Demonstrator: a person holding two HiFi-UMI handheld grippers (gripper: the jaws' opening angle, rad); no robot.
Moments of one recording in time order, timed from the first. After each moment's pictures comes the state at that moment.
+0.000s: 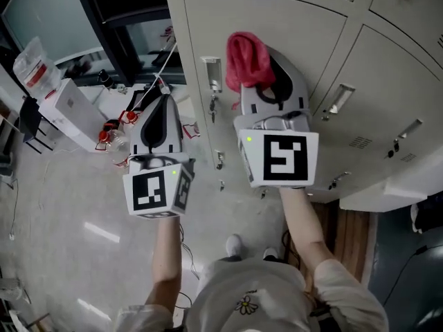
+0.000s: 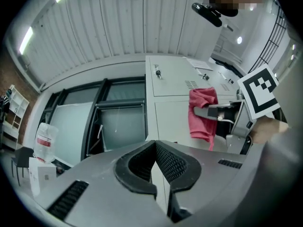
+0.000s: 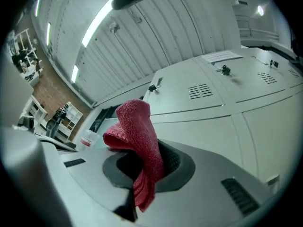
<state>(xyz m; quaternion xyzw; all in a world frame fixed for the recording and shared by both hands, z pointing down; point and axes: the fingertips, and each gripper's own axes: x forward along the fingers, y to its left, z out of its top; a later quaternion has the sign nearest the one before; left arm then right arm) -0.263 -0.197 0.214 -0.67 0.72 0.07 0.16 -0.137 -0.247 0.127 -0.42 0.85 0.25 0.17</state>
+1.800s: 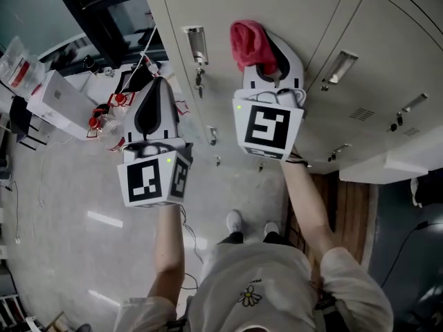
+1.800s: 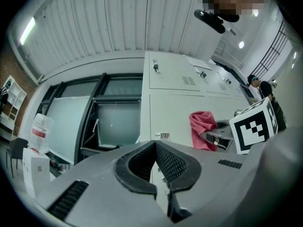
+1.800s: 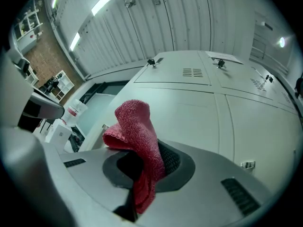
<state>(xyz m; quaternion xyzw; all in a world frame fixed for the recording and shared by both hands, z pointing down) -0.253 -0.208 0.243 -0.69 0.71 0.08 0.13 -0.116 -0.300 0.202 -0.52 0.80 0.28 0.05</state>
